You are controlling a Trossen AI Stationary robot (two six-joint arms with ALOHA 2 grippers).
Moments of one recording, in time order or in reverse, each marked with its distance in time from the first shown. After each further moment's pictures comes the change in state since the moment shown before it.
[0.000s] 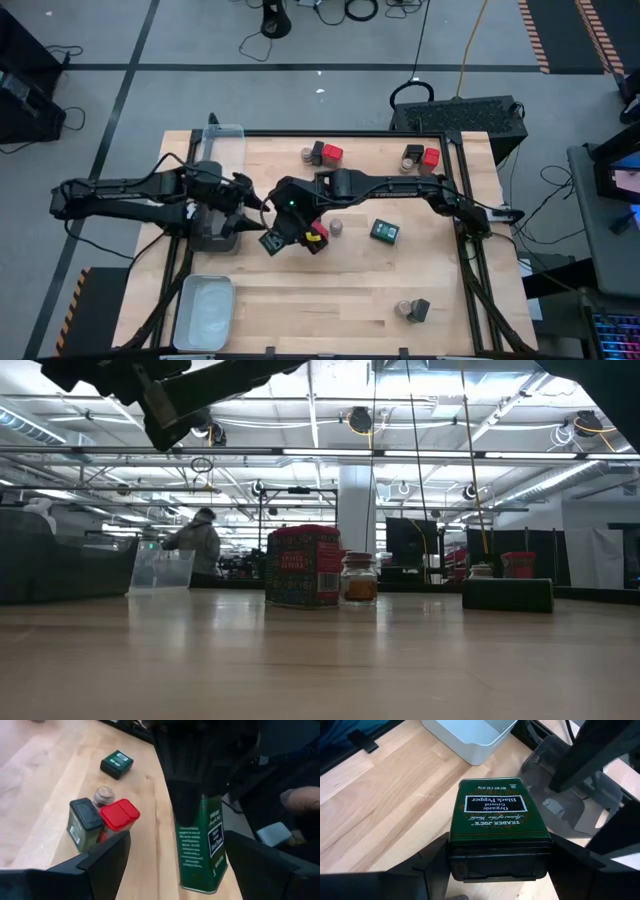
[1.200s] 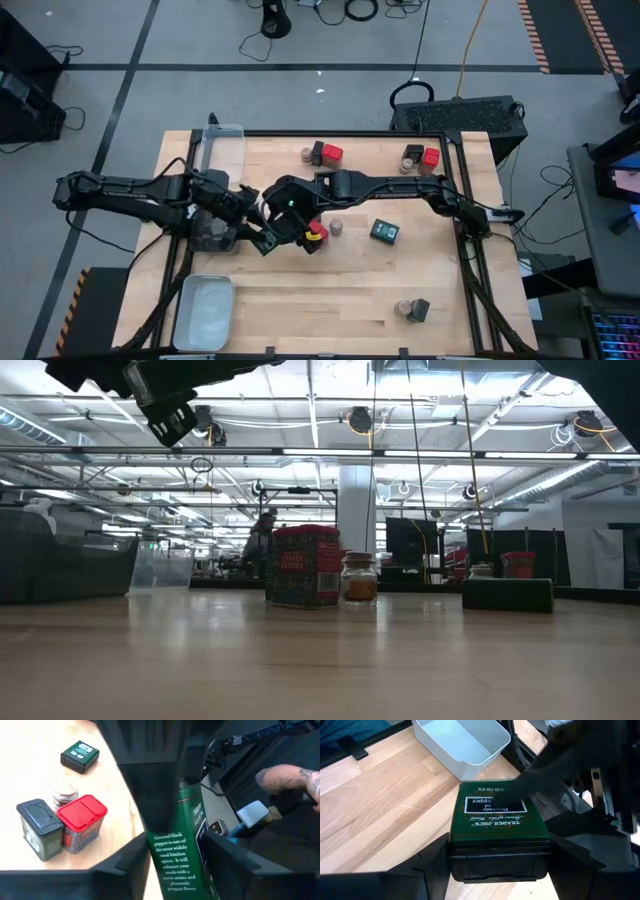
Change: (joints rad) left arm -0.109 0.071 0.000 0.074 0.044 0.028; right arm 0.000 0.001 0.000 0.093 0.001 -0.072
